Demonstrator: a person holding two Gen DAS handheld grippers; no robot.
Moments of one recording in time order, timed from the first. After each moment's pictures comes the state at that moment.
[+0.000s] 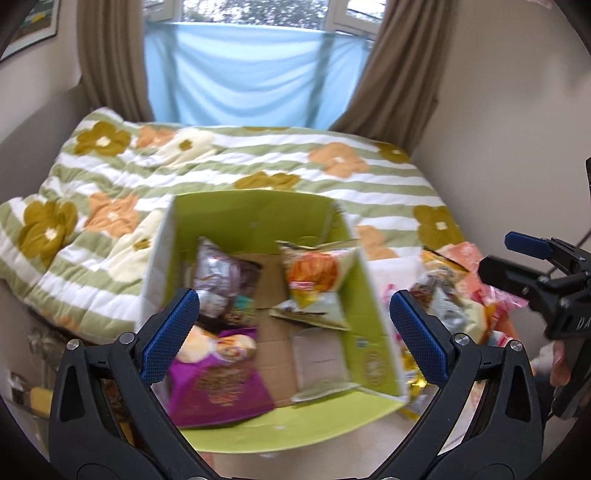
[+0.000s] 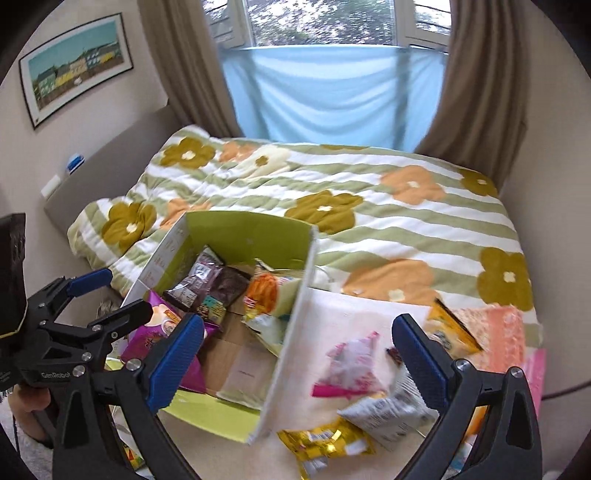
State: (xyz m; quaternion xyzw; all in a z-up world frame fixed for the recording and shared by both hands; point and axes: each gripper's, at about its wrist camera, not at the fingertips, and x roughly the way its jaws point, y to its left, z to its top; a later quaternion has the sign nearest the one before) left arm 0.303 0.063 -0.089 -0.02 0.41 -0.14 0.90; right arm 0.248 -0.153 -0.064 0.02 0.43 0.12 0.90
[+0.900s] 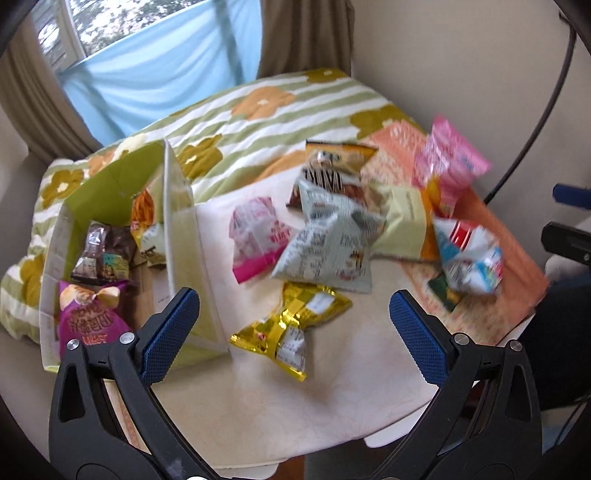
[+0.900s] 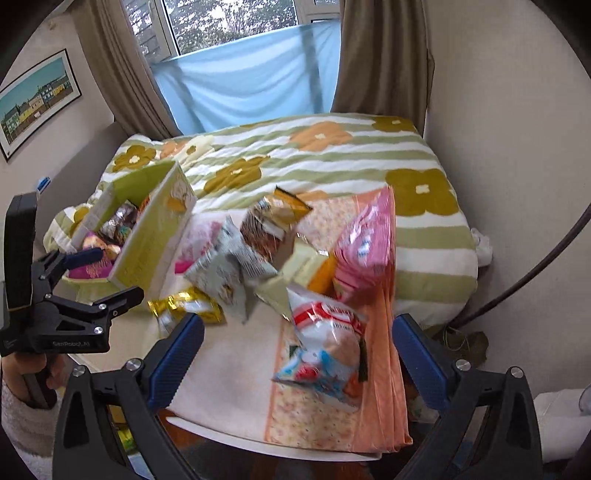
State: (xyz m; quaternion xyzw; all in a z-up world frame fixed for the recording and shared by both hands) left arm 0.196 -0.171 -0.169 0.17 0.46 -0.17 0.86; right arm 0.101 -0.363 -0.133 0.07 0.45 0.05 0.89
